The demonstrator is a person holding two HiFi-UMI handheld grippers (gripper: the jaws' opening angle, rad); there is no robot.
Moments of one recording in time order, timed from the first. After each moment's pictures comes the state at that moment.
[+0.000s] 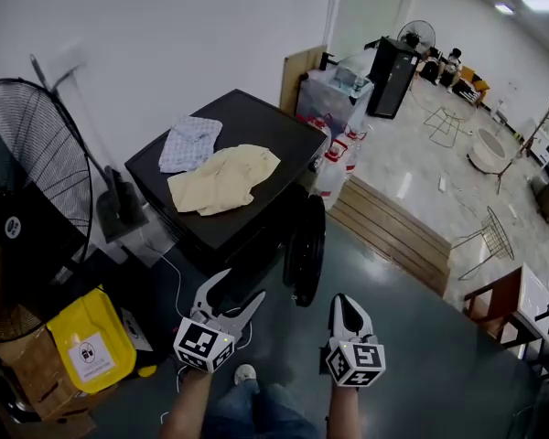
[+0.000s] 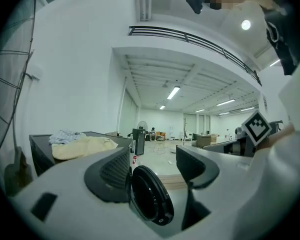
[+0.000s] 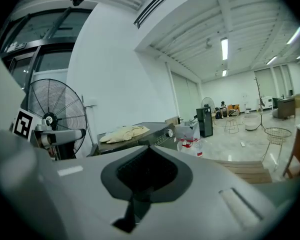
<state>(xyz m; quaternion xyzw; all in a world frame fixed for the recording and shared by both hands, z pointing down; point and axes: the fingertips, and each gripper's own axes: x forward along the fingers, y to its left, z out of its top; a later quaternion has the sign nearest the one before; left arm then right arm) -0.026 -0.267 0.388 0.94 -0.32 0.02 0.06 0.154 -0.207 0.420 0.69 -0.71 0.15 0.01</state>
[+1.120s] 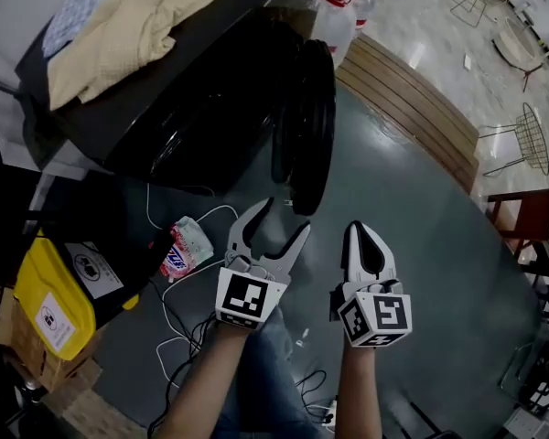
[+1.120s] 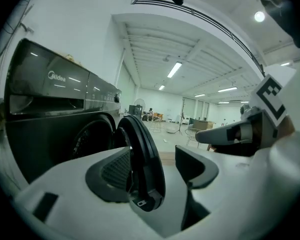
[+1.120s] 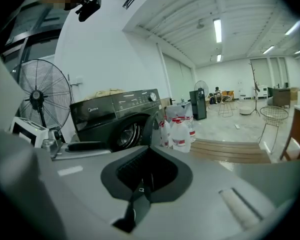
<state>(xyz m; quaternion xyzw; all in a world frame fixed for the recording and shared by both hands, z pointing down) 0.132 -0.290 0.663 0.94 -0.31 0.11 0.11 0.226 -0.243 0.652 0.70 -0.68 0.21 0.05</state>
